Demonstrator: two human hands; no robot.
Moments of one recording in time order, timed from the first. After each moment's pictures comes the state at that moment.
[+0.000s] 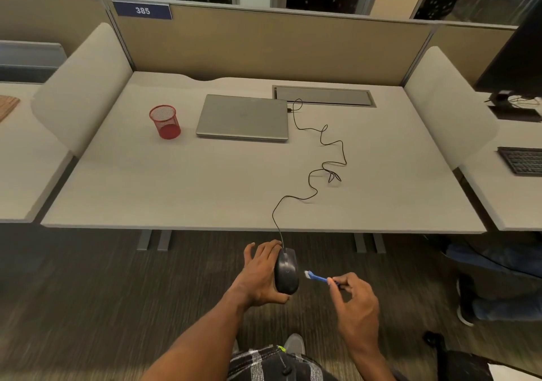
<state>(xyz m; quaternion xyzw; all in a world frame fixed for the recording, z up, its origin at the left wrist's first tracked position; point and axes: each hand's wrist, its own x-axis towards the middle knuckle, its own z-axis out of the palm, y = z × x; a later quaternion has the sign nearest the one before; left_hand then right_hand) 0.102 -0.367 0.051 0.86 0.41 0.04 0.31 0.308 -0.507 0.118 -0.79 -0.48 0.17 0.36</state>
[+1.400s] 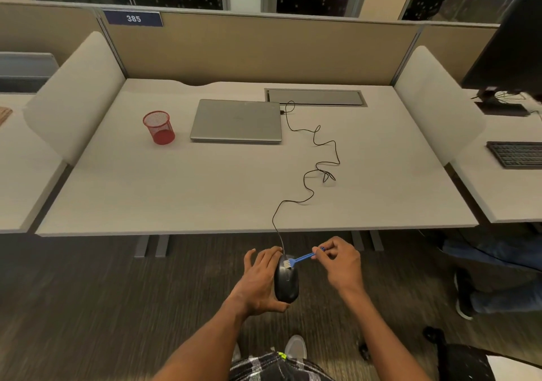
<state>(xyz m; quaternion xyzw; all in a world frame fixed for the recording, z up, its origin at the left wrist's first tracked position) 0.105 -0.383 0.056 0.87 0.39 0.02 0.30 0.317 -0.431 0.138 -0.79 -0.40 0.29 0.35</state>
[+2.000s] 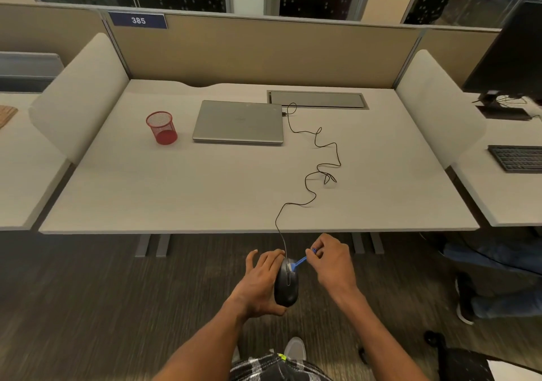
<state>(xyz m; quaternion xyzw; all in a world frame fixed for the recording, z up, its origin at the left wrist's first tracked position) 0.103 -0.385 0.052 0.89 0.38 -0.01 0.25 0.295 -0.424 0.162 -0.81 -0.48 0.24 0.24</state>
